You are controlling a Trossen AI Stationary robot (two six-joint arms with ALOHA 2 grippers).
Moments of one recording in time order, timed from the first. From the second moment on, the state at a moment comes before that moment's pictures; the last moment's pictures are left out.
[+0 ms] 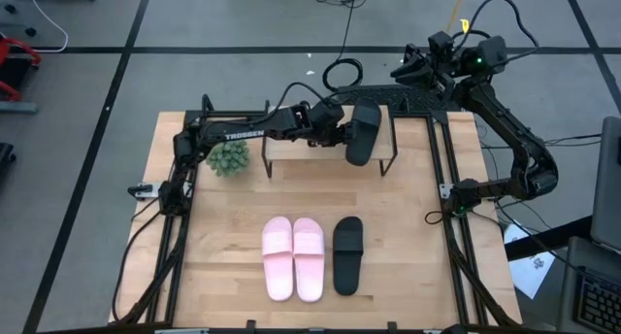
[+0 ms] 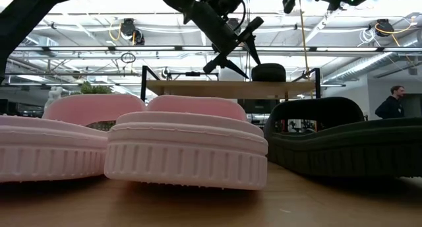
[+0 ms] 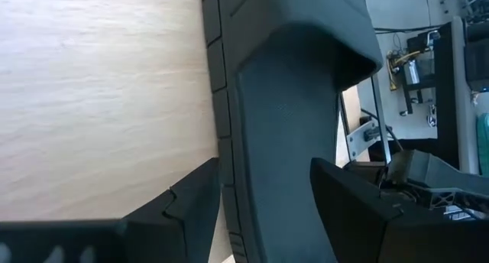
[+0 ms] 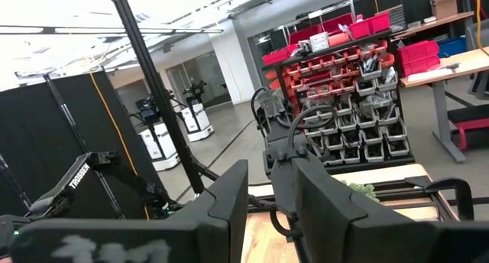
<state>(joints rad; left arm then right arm) 0.30 2.07 1.86 -0.49 0.02 -1.11 -1.12 1.27 1.17 0.71 -1.41 0.90</state>
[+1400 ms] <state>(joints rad) 0.32 2.13 1.86 -0.29 0.05 -1.14 -1.12 1.27 1.17 0.71 -1.39 0.87</state>
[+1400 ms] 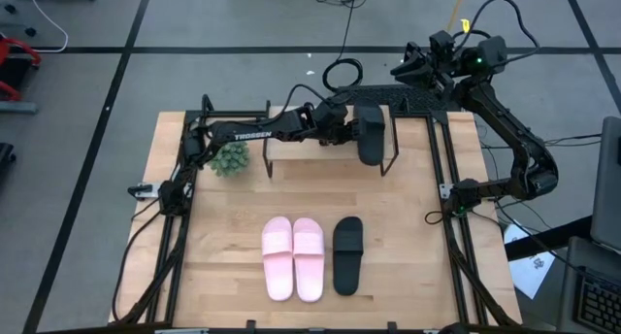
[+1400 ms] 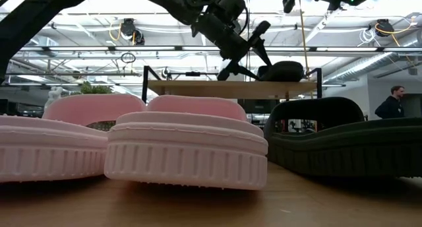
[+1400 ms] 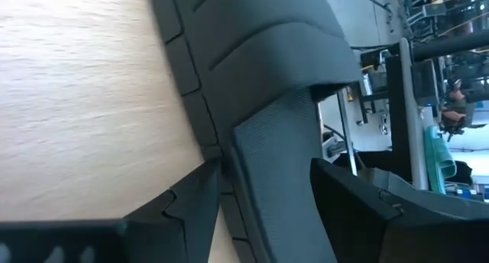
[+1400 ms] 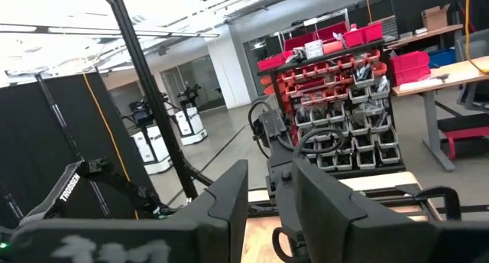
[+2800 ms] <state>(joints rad) 0.38 2.05 1.86 -0.38 0.06 -1.07 -1.12 1.27 1.17 0.70 -1.39 0.87</state>
